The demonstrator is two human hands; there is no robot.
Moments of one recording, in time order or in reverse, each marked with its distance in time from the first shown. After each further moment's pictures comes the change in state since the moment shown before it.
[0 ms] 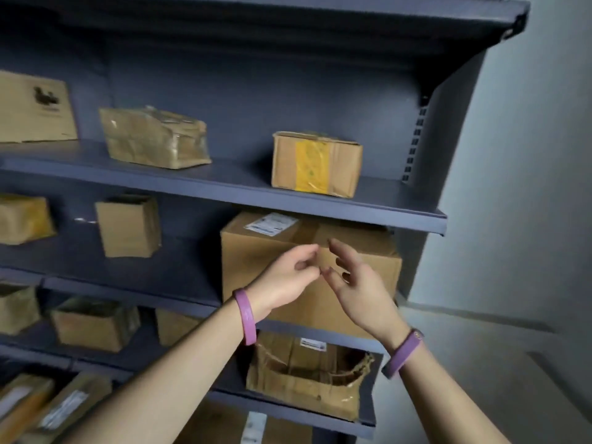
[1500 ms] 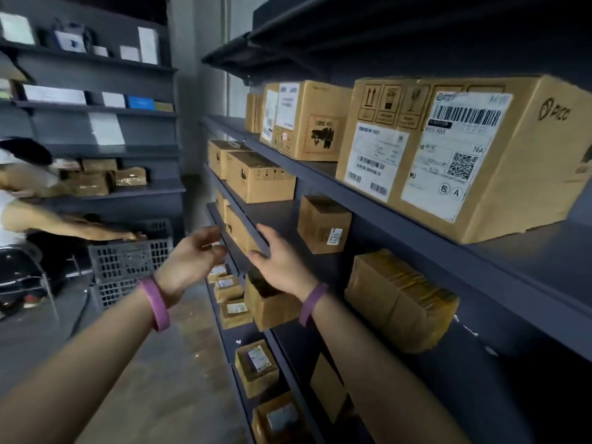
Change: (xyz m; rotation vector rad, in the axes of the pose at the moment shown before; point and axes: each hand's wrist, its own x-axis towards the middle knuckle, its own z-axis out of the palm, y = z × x) left_hand -0.244 -0.286 -0.841 0.263 1.283 -0.483; right_hand 0.303 -0.540 0.798 0.430 -0.928 -0.604
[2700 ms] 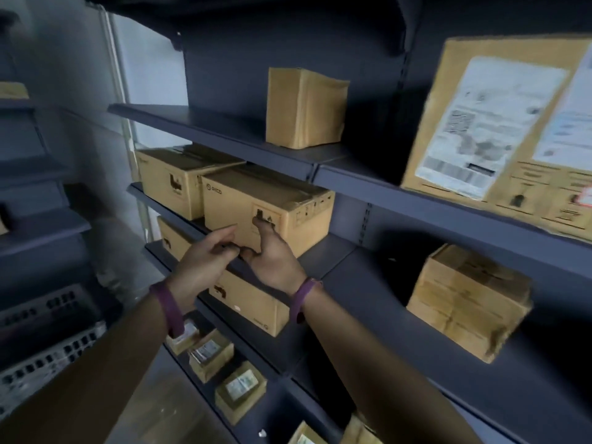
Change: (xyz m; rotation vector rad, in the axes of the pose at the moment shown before) left_hand 0.594 -0.194 -0.088 -0.095 -0.403 0.102; right_hand 0.563 0.083 0.166 -0.091 0.286 0.311
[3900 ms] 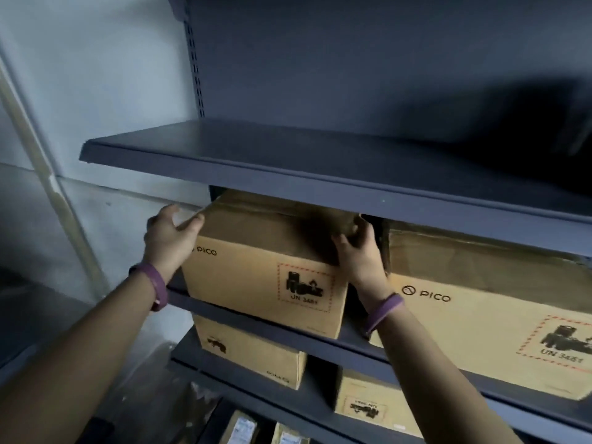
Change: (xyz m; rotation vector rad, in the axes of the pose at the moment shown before) left_hand 0.569 -0.190 -0.307 0.173 0.062 0.067; right_hand 0.454 -0.025 0.188 0.262 0.792 0.463
